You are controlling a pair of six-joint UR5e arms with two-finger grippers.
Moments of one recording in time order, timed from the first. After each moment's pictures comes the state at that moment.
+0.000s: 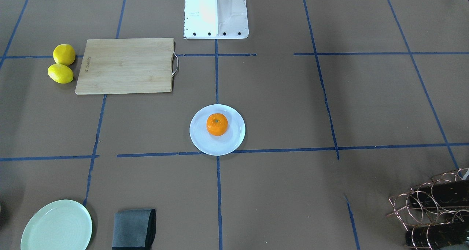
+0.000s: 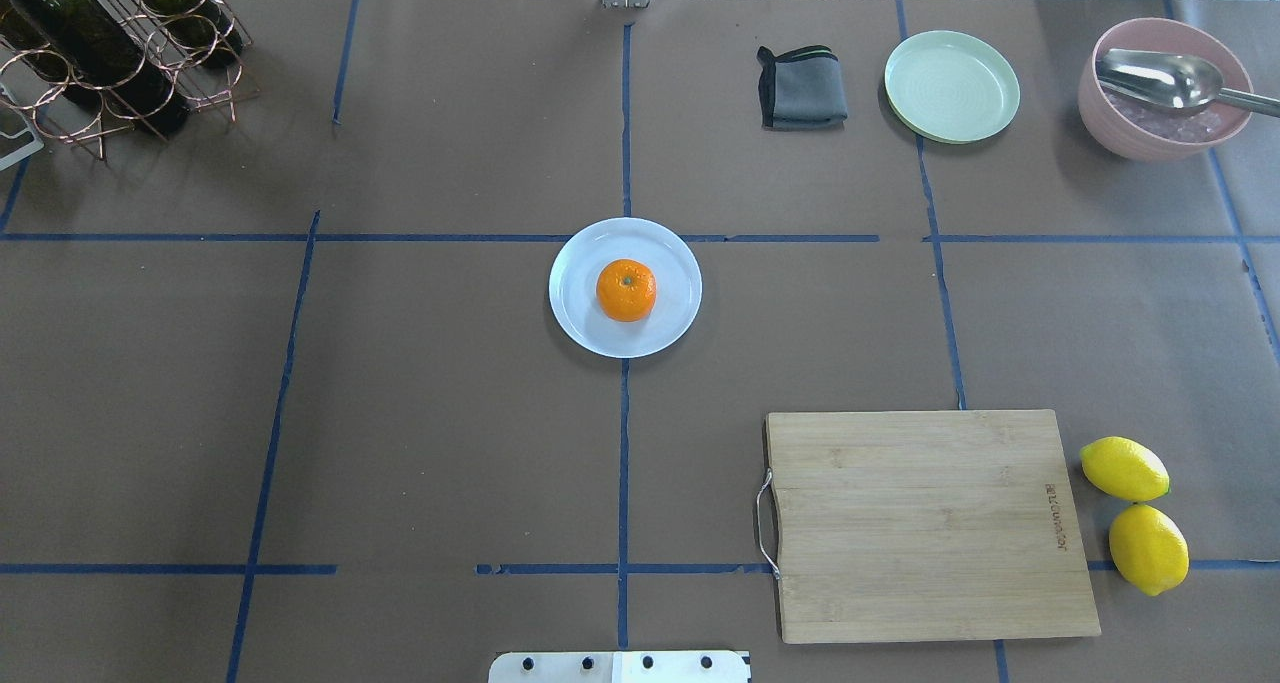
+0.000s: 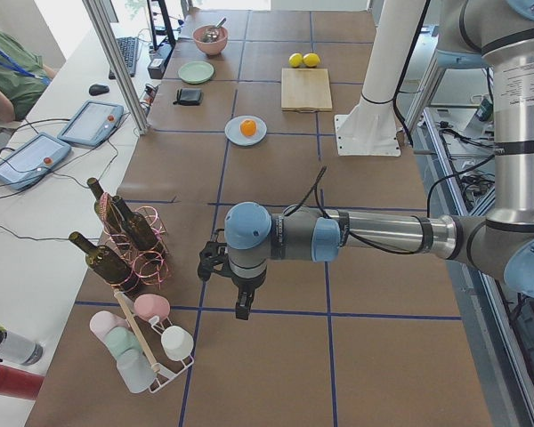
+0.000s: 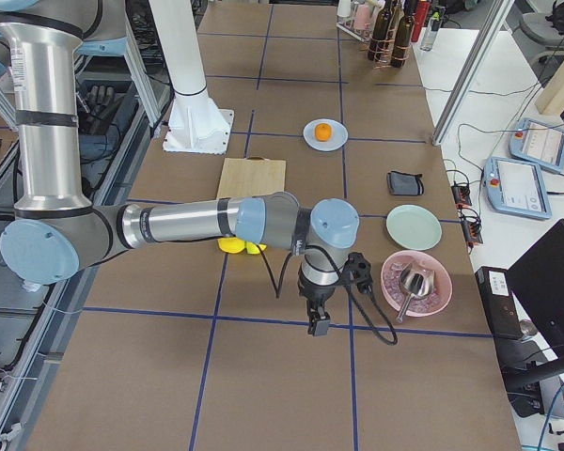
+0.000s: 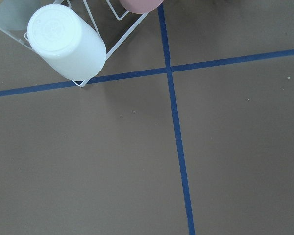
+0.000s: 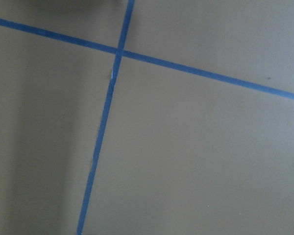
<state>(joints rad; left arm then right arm) -1.63 -1.43 -1.78 -1.53 -2.35 0.15 1.66 -1.60 1.72 -1.85 2.20 -0.37</state>
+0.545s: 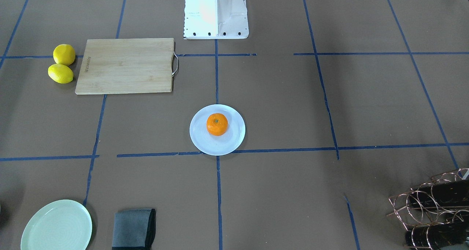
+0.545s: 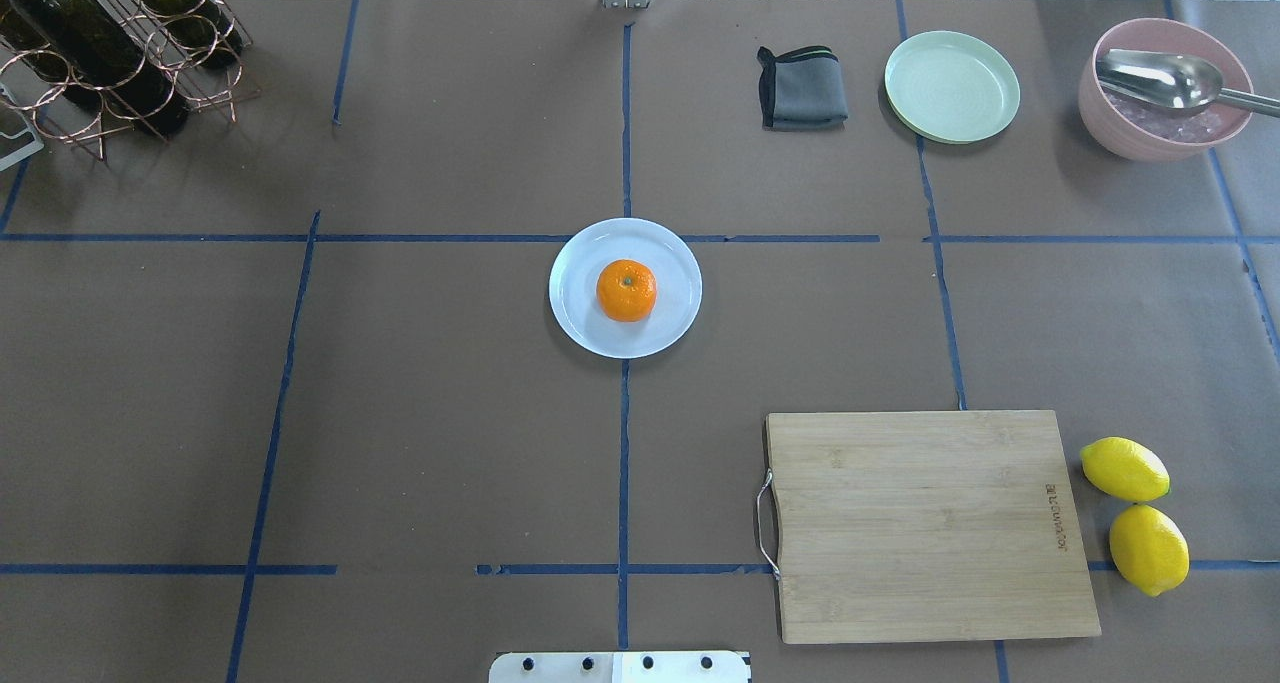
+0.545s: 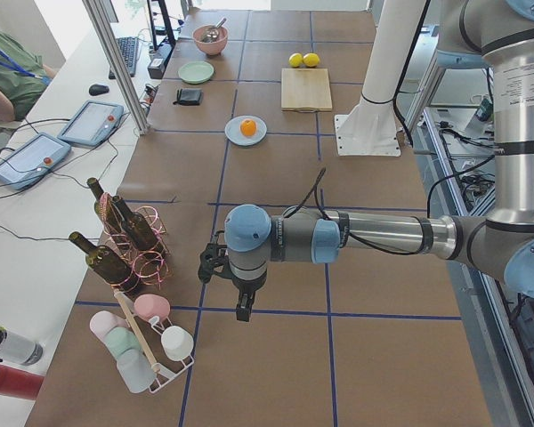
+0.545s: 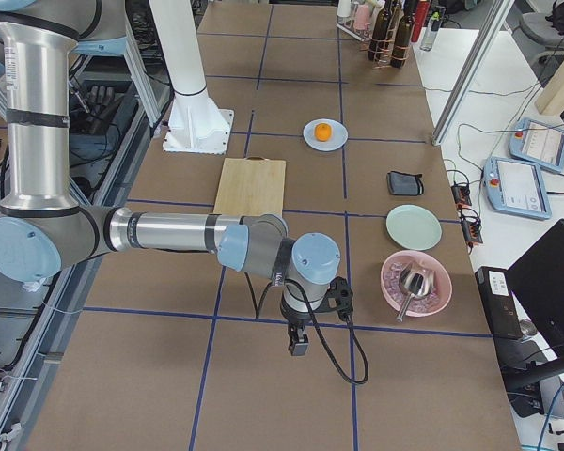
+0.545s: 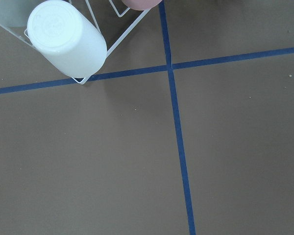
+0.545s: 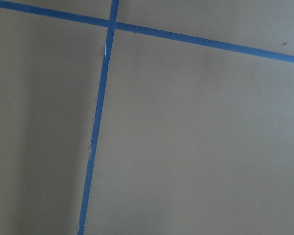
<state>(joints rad) -1.62 -1.43 -1.77 -1.53 -2.35 0.16 1.67 -1.64 1.66 -1.80 2.25 -0.37</state>
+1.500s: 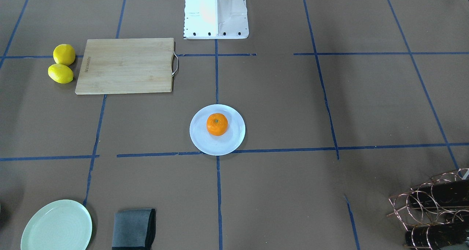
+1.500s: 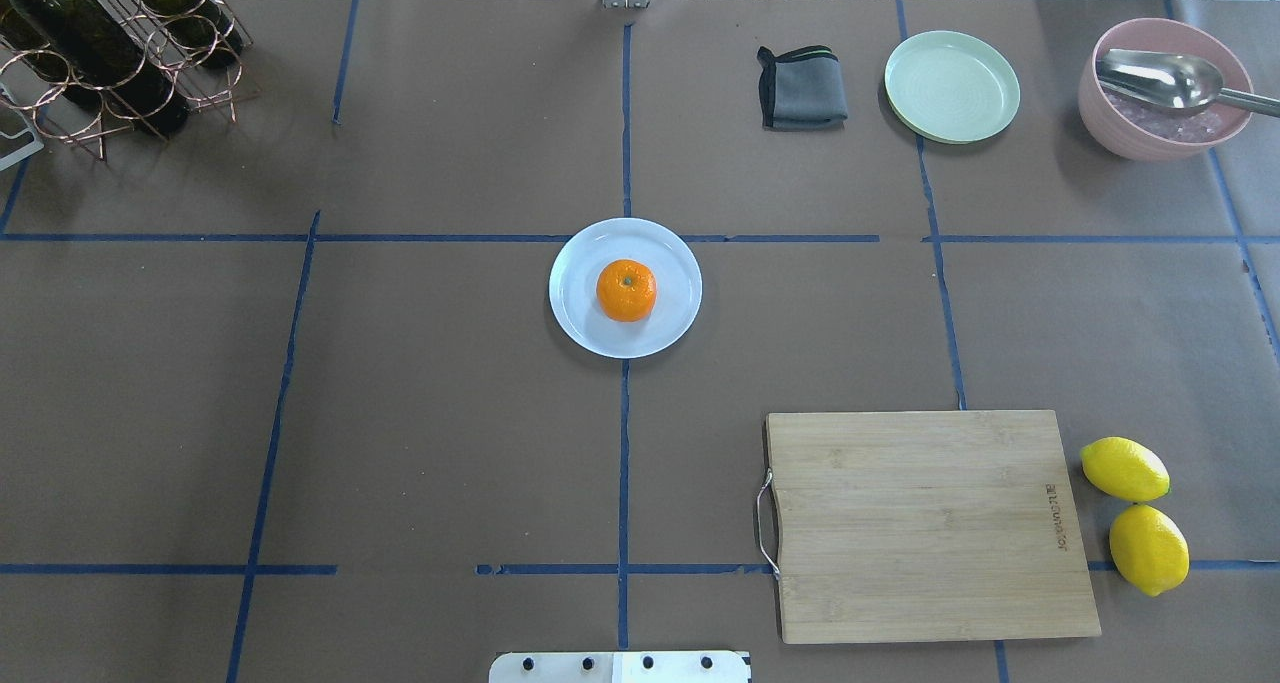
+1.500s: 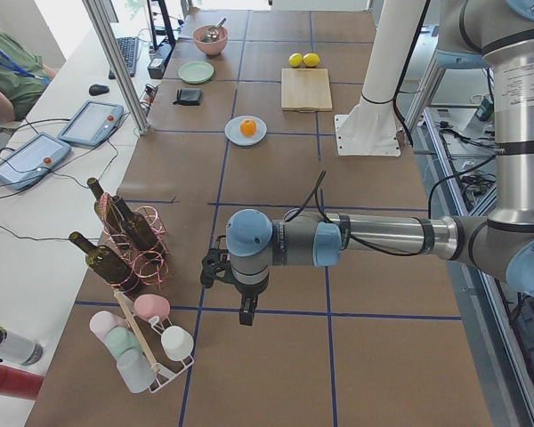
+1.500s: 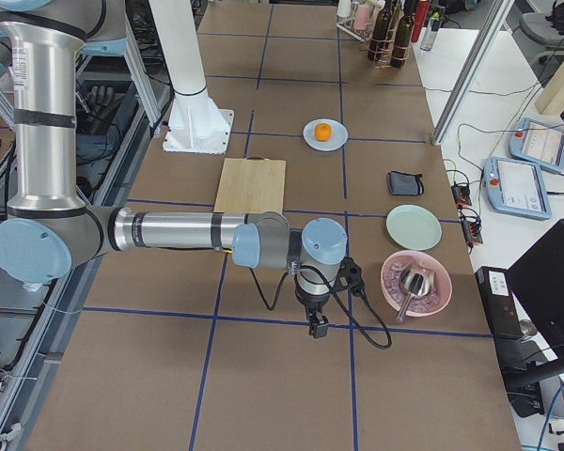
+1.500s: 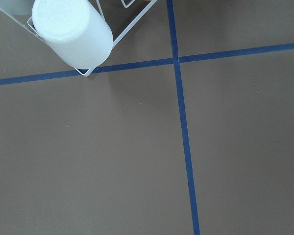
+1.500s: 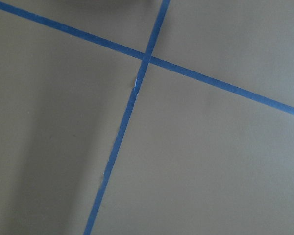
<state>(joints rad) -1.62 -1.42 -1.77 -1.53 -2.34 0.15 1.57 -1.63 1.67 -1.64 2.26 -0.36</state>
